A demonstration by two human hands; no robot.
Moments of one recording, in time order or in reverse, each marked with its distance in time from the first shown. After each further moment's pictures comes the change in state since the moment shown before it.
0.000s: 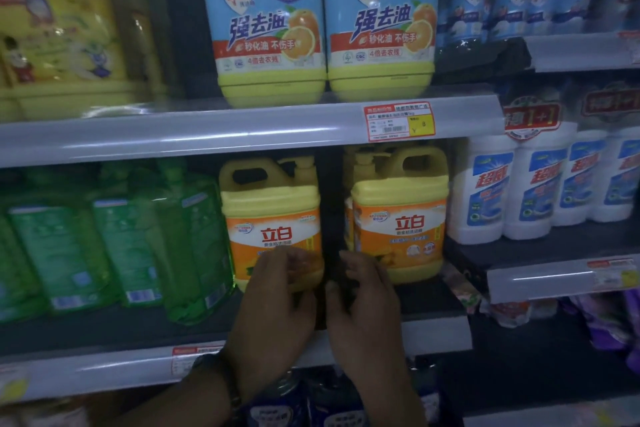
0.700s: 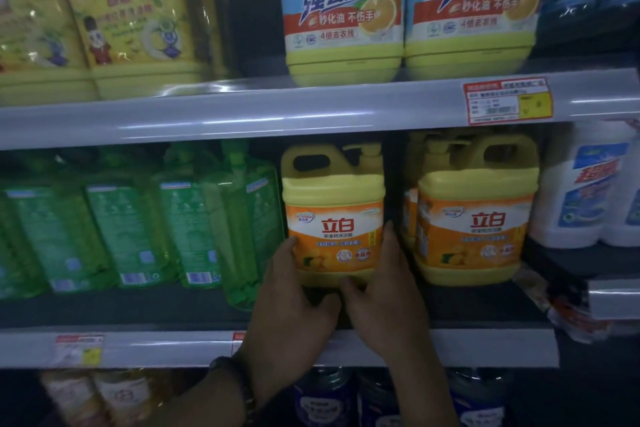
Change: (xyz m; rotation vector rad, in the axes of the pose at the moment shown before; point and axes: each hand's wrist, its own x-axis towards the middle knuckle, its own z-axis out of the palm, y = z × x) left_hand -0.003 -0.054 -0.035 -0.169 0.021 -0.128; right_hand 0.019 -0.020 0.049 -0.050 -0.234 0.102
